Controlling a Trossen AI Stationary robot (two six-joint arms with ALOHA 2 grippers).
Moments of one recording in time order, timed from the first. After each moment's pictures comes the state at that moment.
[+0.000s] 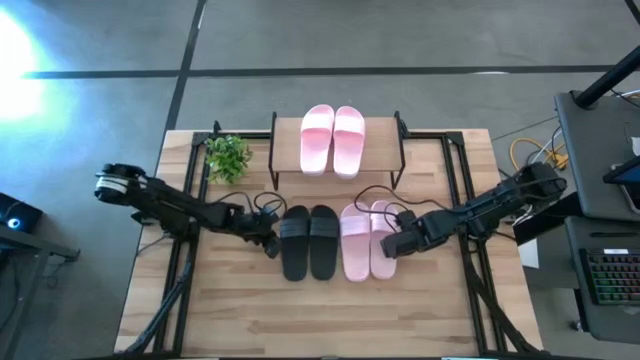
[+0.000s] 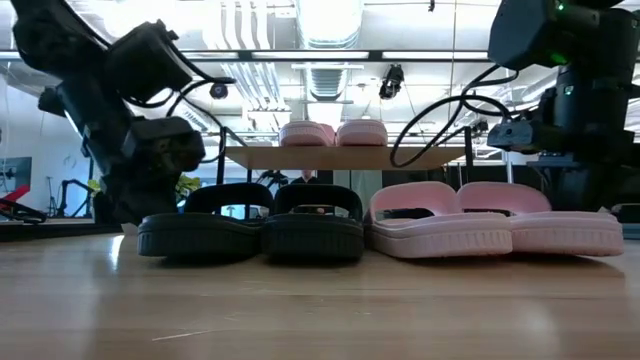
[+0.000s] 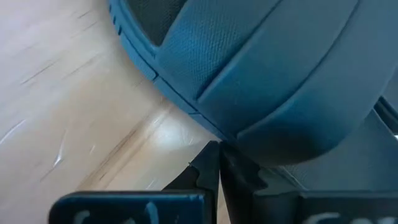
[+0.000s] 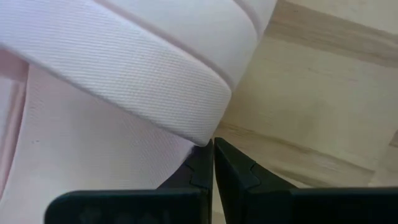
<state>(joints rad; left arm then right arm) -0.10 1.39 0.43 0.06 -0.03 -0.91 0.30 1.44 0.70 -0.71 0.16 1.56</state>
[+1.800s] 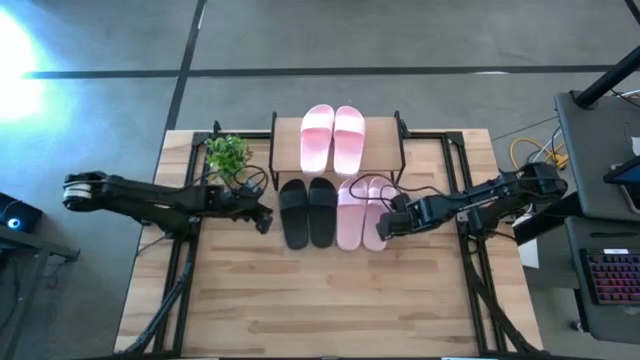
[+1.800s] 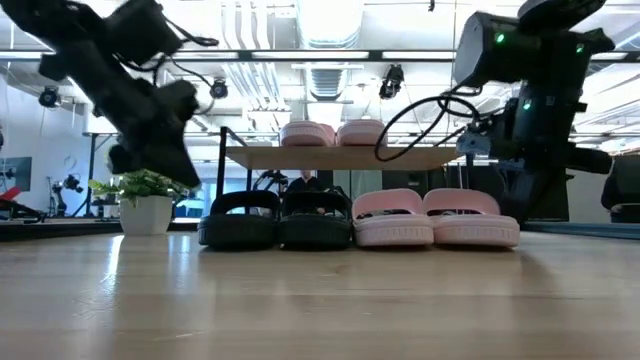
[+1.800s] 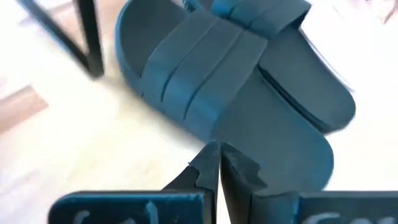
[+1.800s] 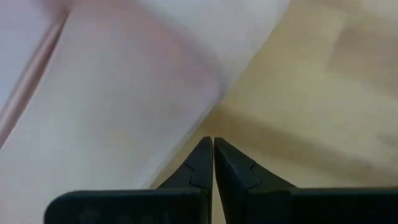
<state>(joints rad) 0.06 1.02 0.46 -0.23 -0.19 -0.74 0.12 1.43 0.71 -0.70 0.27 1.31</state>
